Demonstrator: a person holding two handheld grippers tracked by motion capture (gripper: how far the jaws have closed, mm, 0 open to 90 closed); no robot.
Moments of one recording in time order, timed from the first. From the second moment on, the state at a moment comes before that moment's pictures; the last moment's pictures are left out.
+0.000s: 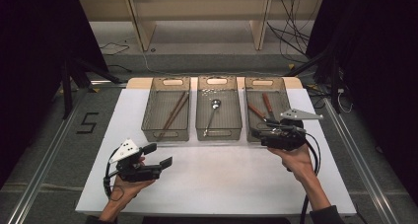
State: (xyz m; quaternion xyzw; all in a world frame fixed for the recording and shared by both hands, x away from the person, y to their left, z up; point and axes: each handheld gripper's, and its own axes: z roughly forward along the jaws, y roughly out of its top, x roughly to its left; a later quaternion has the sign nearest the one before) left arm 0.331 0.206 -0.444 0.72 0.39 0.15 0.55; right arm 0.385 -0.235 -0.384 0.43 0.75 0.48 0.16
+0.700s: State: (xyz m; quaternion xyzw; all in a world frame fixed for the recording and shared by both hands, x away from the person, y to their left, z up) left arm 0.331 0.206 -0.444 0.72 0.39 0.14 0.55; right arm 0.345 -0.235 -0.406 0.40 0.74 0.51 0.17
